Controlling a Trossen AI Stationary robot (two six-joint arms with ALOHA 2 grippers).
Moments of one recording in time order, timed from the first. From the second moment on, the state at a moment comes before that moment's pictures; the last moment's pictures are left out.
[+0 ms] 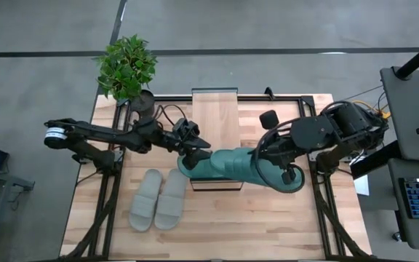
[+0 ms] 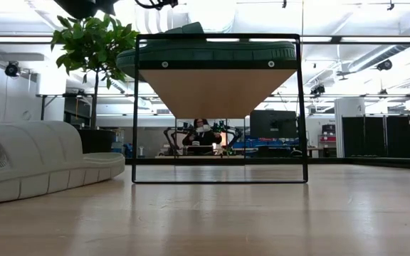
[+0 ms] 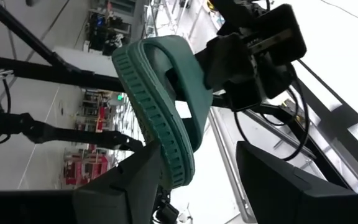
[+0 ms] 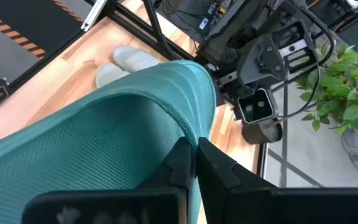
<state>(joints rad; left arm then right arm) 0.04 1.36 0.87 0.90 0.41 -1.96 0.35 1.57 2.22 -1.28 0.25 -0.40</state>
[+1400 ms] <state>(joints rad) 0.04 1.37 0.86 0.82 0.42 -1.98 0.34 1.60 2.22 -1.31 0.25 -0.46</state>
